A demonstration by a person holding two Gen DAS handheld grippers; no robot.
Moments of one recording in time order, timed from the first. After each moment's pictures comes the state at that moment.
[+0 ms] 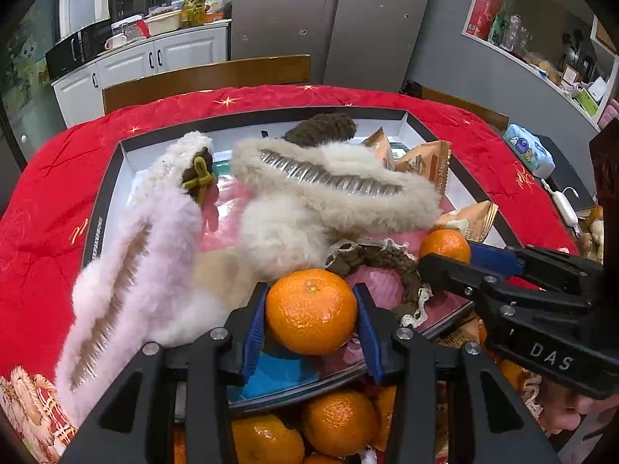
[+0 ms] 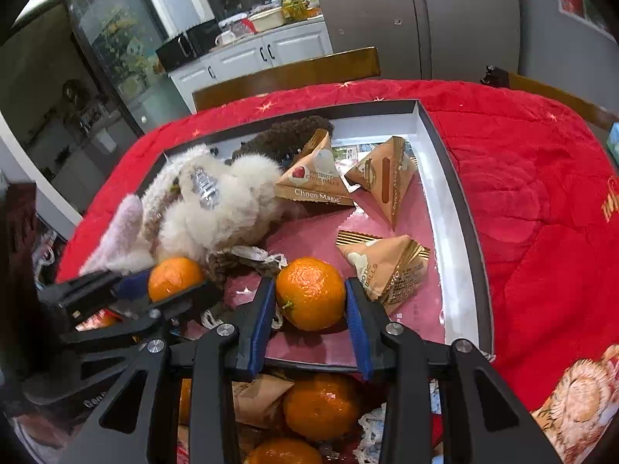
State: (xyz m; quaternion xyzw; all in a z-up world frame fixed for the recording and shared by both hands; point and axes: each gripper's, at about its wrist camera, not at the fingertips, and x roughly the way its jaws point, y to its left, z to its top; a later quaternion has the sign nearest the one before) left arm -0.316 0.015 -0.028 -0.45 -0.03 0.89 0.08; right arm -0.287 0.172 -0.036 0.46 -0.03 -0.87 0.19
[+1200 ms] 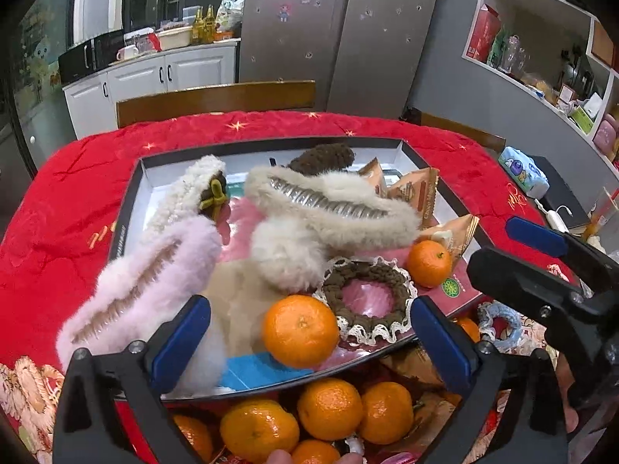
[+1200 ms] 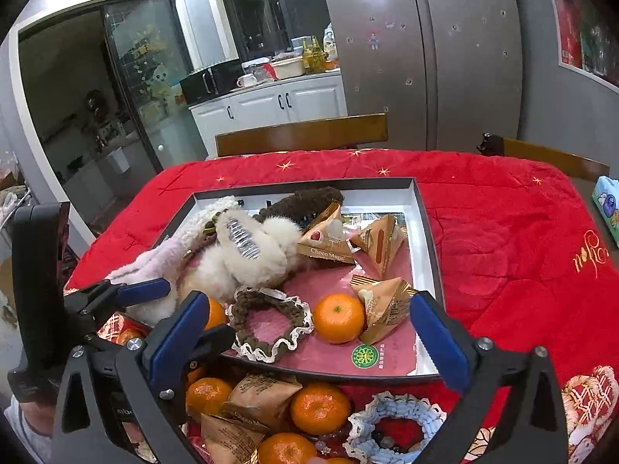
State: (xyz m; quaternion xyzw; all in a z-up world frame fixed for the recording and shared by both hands) left arm -0.292 0.009 -0.005 -0.41 -0.05 0.91 0.07; right arm -0.262 0.184 0.008 0.36 -0.02 -0.91 0.21
